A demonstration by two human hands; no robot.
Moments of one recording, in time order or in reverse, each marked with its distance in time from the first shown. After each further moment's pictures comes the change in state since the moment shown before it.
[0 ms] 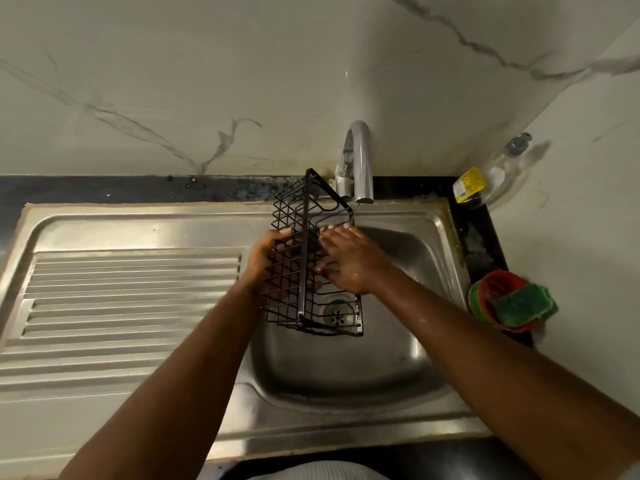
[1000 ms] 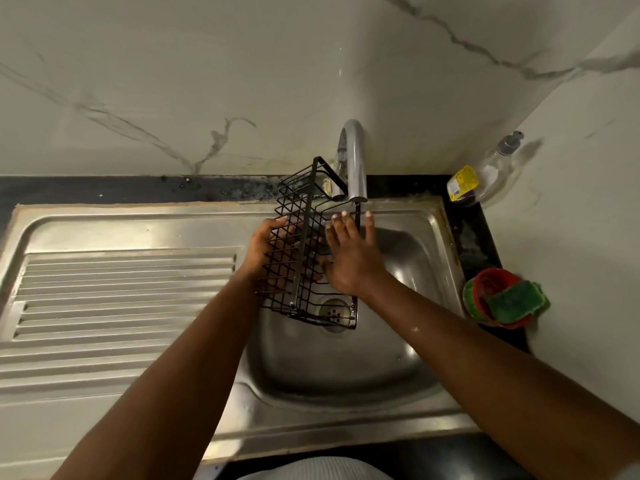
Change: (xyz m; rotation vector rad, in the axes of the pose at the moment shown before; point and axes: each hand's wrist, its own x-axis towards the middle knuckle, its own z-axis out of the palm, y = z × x) left_hand 0.020 0.007 -0.001 -0.079 0.008 -0.026; right_hand -0.004 -0.004 0.004 -0.295 -0.027 0.211
